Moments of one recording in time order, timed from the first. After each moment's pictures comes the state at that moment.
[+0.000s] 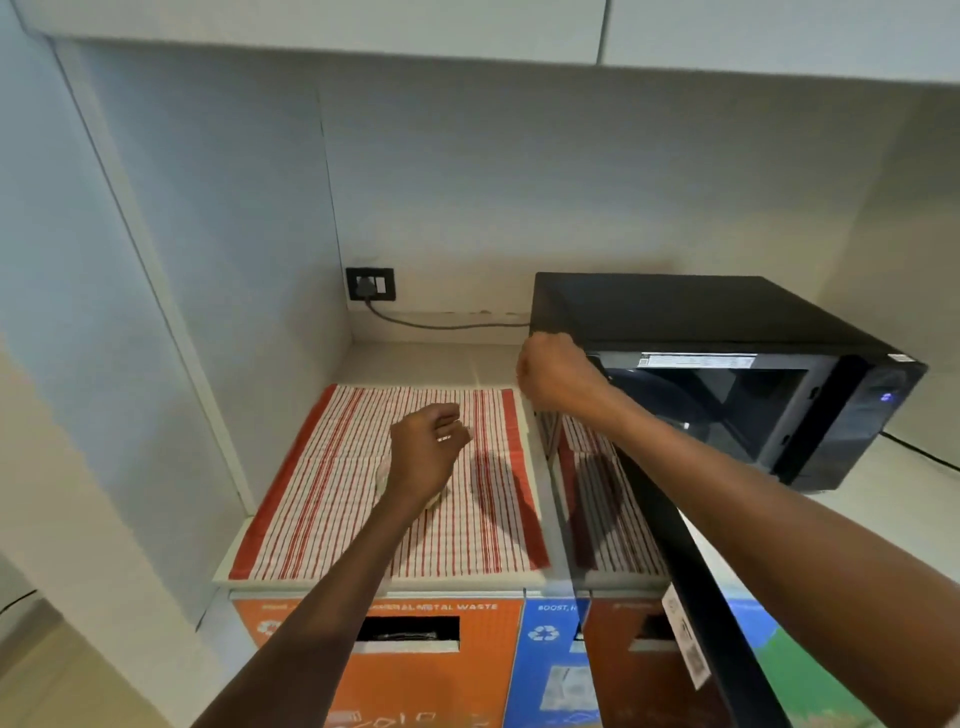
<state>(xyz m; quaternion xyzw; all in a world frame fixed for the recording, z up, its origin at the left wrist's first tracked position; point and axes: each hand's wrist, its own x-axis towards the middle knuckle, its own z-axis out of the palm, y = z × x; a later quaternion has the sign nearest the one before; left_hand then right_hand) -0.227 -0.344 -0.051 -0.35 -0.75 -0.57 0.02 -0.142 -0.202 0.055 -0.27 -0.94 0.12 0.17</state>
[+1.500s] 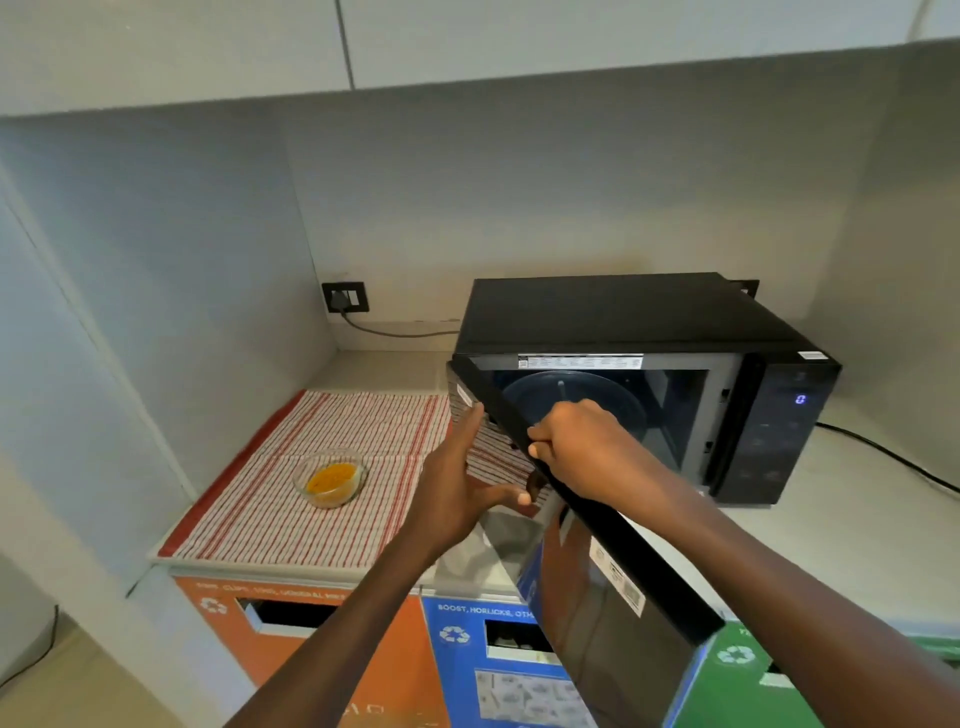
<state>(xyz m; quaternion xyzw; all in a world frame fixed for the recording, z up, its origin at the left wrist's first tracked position) -0.028 -0.216 -0.038 -0.44 -0.74 -0.51 -0.02 0.081 -0.088 0.049 -0.15 -0.97 0.12 0.11</state>
